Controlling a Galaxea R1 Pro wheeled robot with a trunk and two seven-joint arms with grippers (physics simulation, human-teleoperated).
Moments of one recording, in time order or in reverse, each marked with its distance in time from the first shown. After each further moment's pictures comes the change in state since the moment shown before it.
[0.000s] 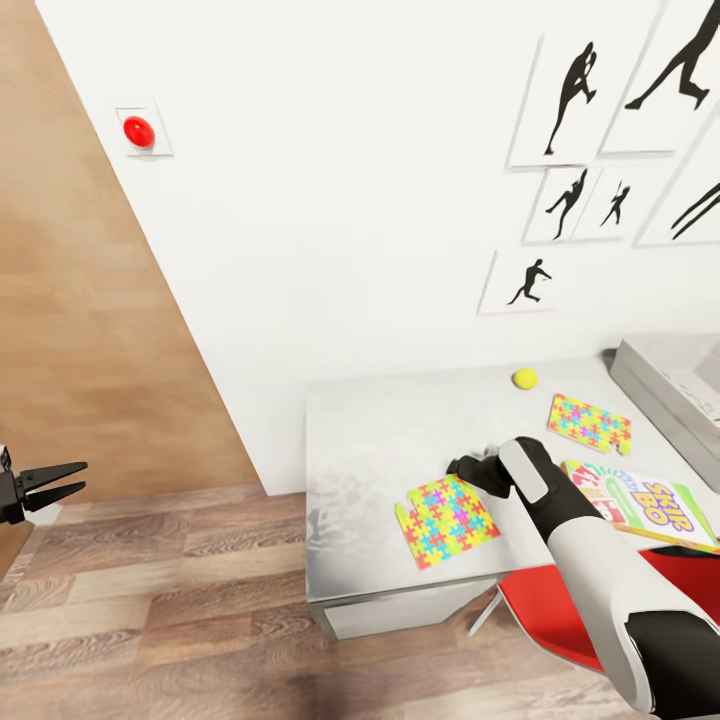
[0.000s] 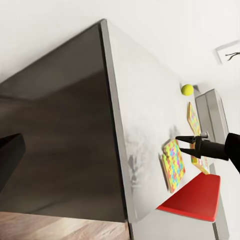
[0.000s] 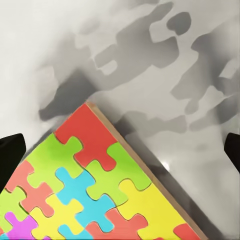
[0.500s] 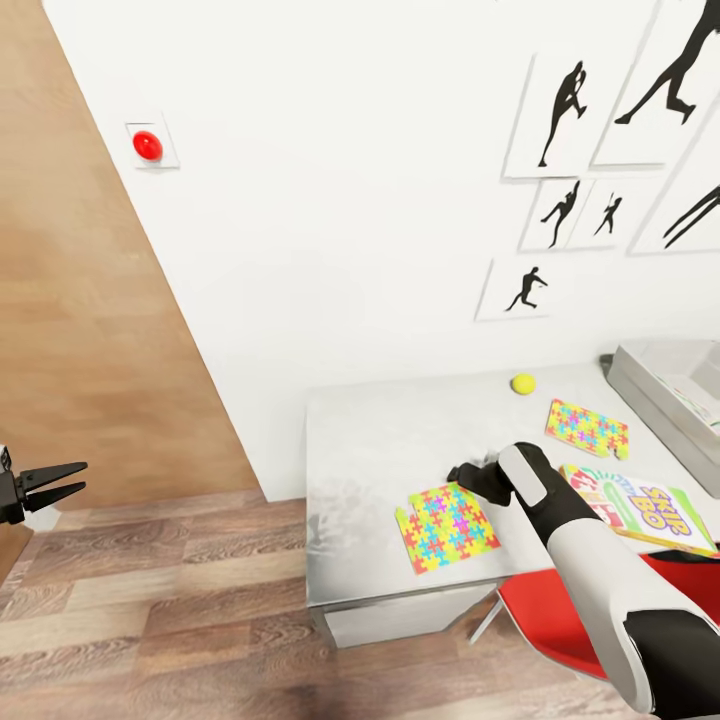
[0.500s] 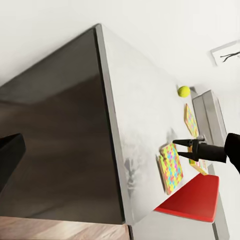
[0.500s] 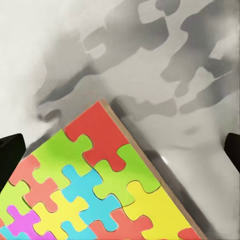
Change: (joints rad) left arm 0.000 0.000 0.000 0.000 0.000 0.000 0.000; right arm 0.001 0.000 0.001 0.044 0.000 0.000 0.001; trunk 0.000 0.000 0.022
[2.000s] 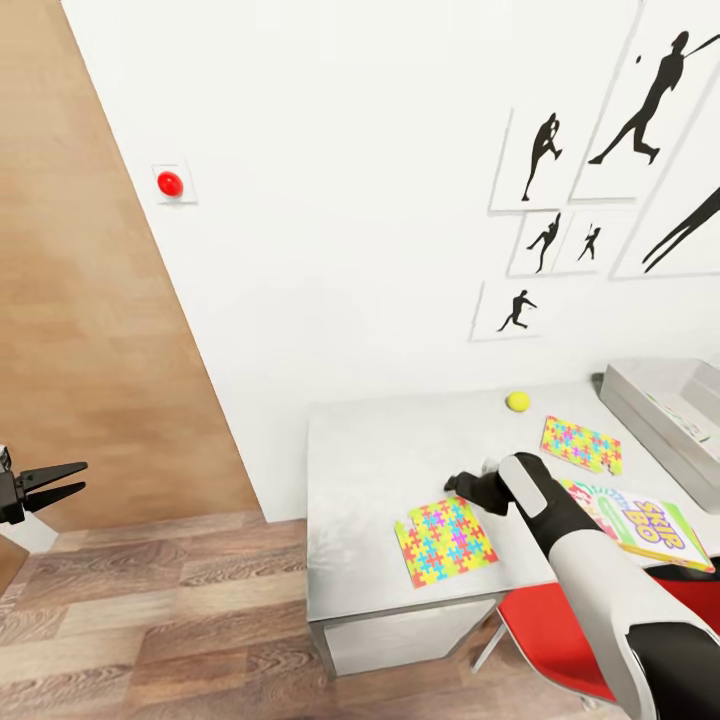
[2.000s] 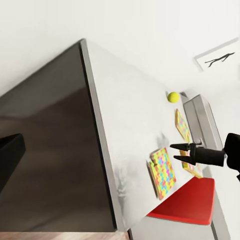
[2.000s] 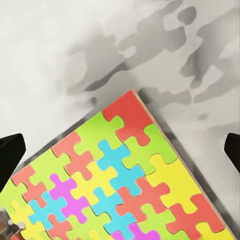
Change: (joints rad) left arm 0.000 0.000 0.000 0.000 0.000 0.000 0.000; right arm 0.034 -0.002 0.003 -0.005 0.004 0.004 0.049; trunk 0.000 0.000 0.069
